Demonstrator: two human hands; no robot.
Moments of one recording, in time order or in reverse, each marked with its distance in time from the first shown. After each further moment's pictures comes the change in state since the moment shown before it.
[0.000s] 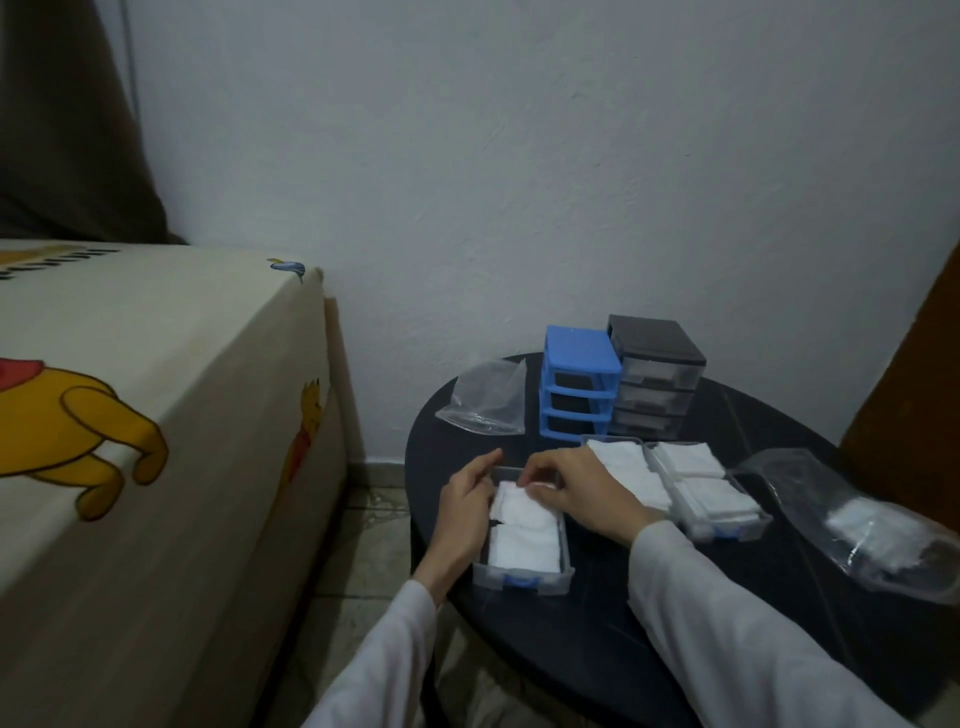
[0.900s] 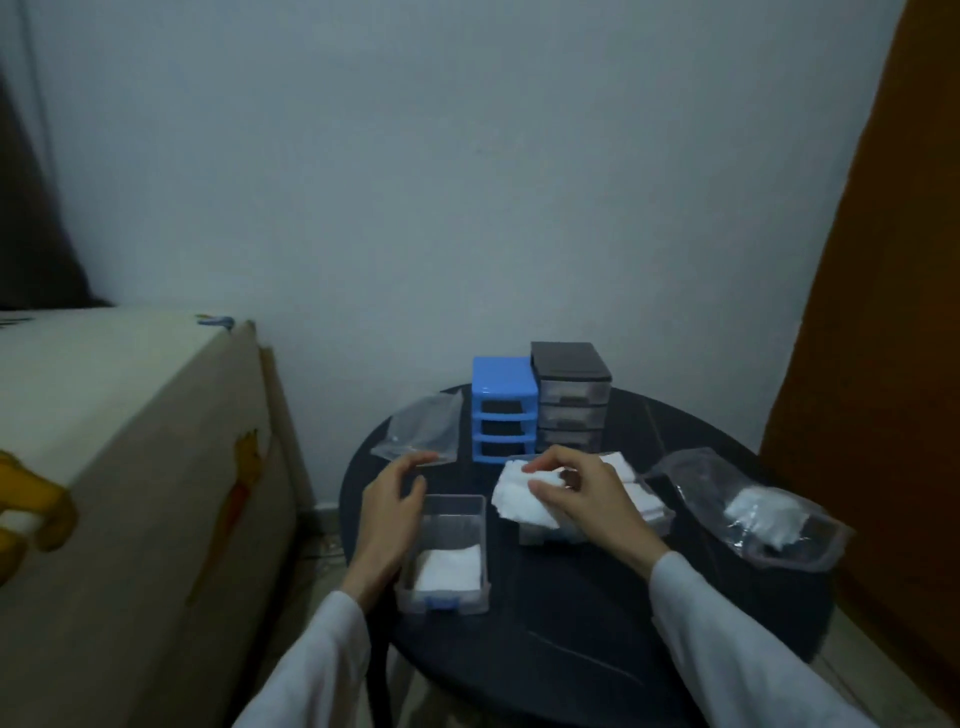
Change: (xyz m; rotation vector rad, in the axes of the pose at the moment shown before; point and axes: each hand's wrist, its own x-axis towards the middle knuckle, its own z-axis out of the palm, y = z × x) left_hand -0.001 0.034 0.002 0.277 0.124 0.321; right_hand -0.069 0.017 -0.052 0.461 0.366 0.117
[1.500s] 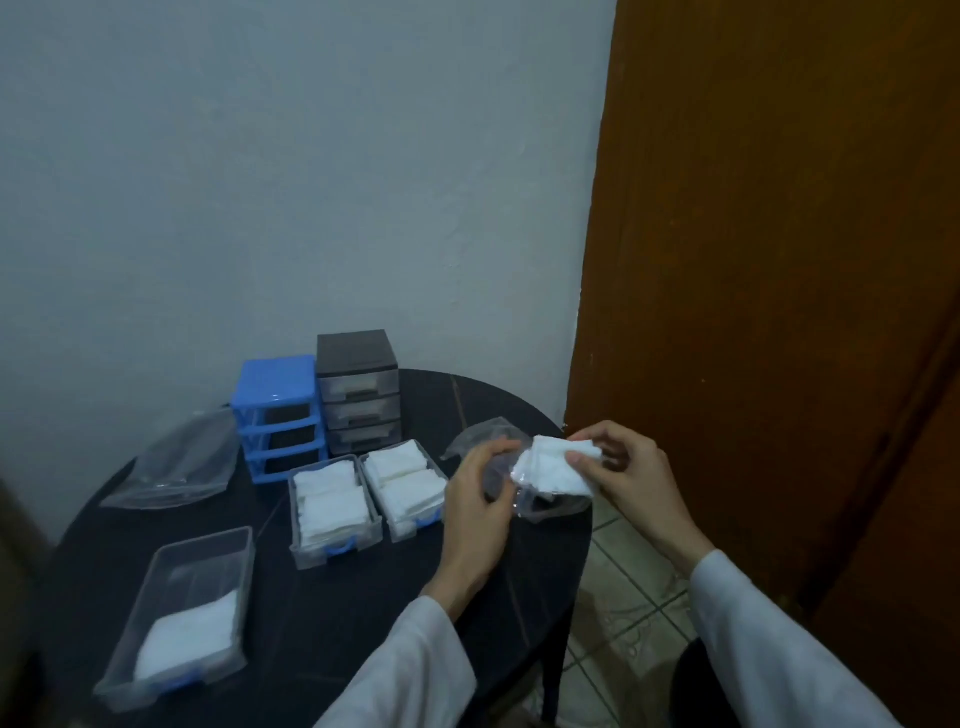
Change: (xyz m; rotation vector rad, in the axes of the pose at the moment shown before) left_hand -0.067 0.122 0.226 -0.427 -0.437 0.206; right_hand -0.107 0.052 -0.184 -0.098 0.466 0.180
